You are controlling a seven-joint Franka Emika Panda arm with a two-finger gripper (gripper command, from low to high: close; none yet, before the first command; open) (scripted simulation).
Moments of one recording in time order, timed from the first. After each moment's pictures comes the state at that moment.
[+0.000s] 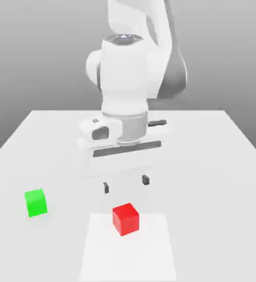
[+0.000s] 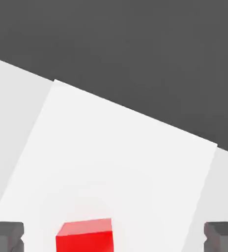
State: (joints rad) arm 0.11 -0.07 -0.13 -2.87 -0.02 2.83 0.33
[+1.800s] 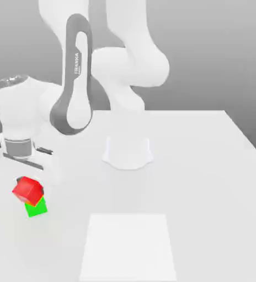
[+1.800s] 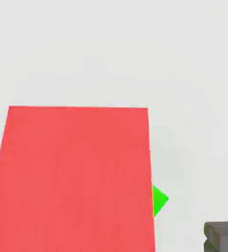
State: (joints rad) arm -0.41 0.01 -0.35 -2.82 0.03 2.83 0.50
